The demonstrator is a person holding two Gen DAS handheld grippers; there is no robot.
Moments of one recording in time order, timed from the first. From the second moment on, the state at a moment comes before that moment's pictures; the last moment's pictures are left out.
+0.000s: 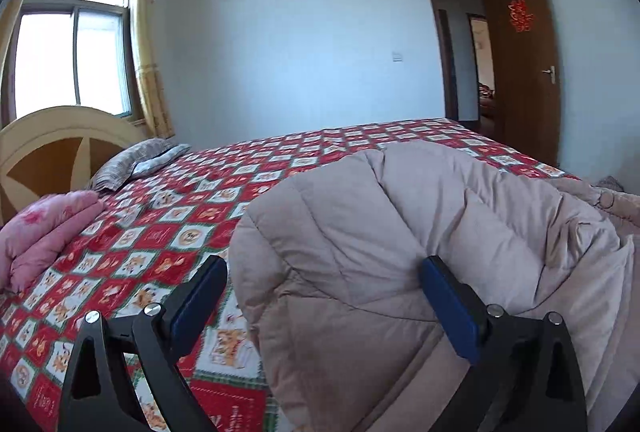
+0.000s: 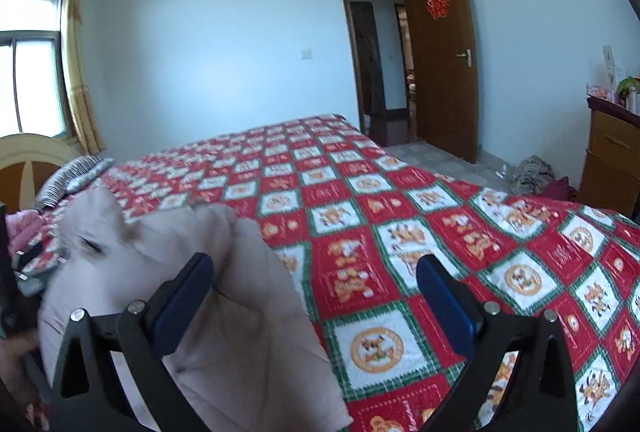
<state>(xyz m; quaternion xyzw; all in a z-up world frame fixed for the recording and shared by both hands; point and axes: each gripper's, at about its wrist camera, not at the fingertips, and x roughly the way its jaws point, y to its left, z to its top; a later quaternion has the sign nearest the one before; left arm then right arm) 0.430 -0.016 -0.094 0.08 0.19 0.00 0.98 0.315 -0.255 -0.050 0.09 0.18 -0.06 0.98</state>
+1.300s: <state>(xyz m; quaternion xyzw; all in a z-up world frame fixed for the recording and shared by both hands) 0.467 -0.113 -0.086 0.18 0.20 -0.07 0.96 0.424 -0.245 -0.070 0.03 0.35 -0.01 0.94</state>
